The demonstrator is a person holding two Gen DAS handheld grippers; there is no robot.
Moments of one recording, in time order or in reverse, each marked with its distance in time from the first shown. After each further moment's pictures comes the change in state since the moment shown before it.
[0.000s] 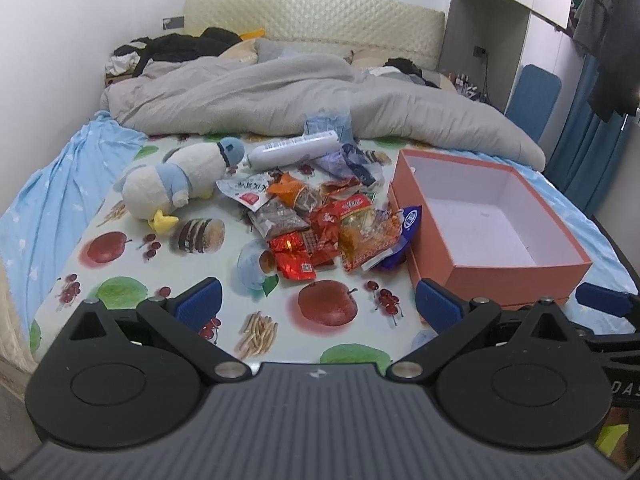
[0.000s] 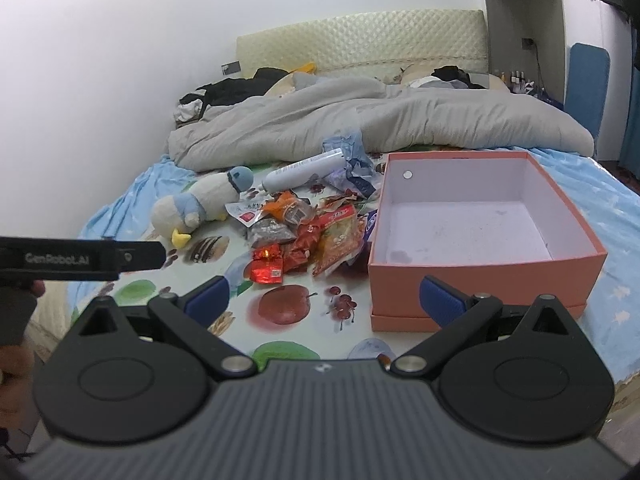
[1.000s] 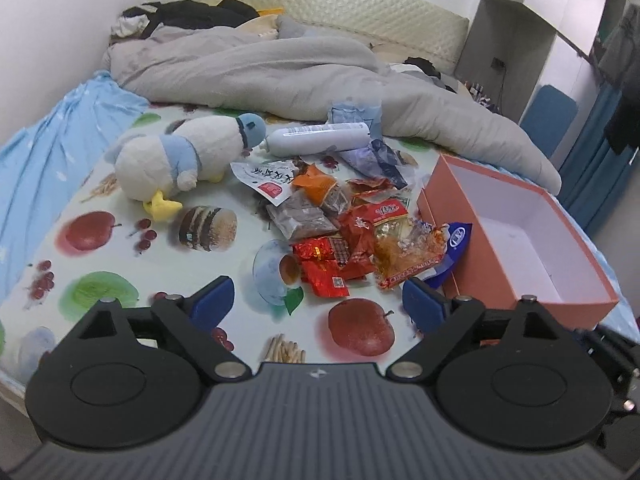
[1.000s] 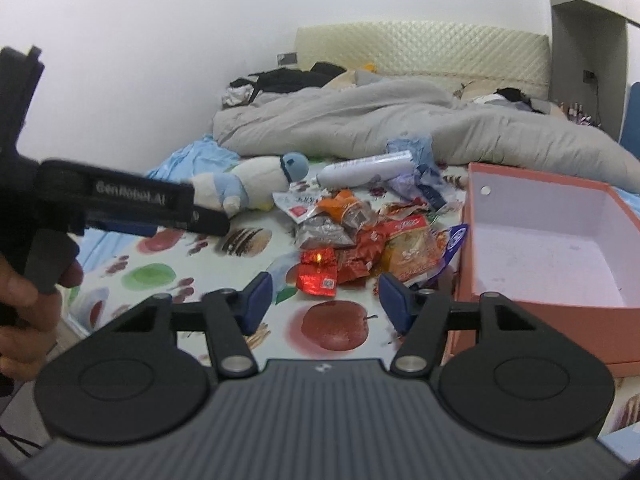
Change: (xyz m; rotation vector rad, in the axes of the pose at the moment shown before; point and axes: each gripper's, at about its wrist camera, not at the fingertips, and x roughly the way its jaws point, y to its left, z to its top) left arm 0.091 0.079 0.012 -0.126 0.029 -0.051; right arm 0.088 0.060 -0.014 -0.149 -0.011 0.118
